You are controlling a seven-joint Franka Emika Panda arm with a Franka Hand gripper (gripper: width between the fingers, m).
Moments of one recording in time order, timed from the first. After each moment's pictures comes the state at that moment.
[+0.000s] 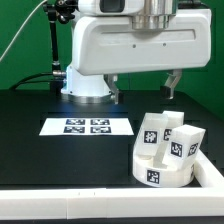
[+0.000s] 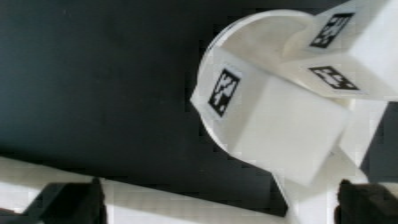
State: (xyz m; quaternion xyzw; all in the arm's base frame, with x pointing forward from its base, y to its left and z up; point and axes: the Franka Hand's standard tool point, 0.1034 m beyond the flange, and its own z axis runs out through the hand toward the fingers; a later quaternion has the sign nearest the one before) arm 0.584 0.040 0.126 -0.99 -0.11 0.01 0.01
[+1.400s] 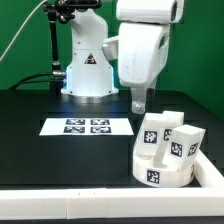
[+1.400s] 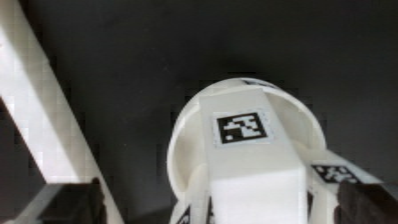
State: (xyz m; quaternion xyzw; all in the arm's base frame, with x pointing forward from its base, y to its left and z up) arm 0.579 0.046 0.117 -0.80 -0.60 0.02 -0.02
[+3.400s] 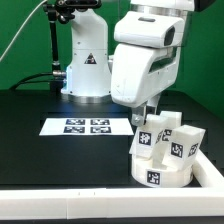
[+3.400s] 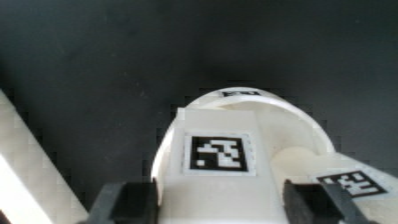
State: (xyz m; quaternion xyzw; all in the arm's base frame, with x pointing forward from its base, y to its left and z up) arm 0.571 0.050 0.091 -0.89 -0.45 0.04 -0.03
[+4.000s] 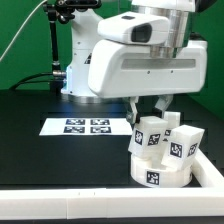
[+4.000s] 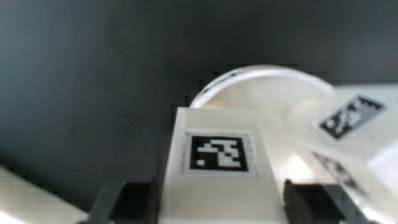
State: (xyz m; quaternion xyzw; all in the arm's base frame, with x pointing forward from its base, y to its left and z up) arm 0.568 0.054 0.090 -0.99 -0.15 0.02 -0.04
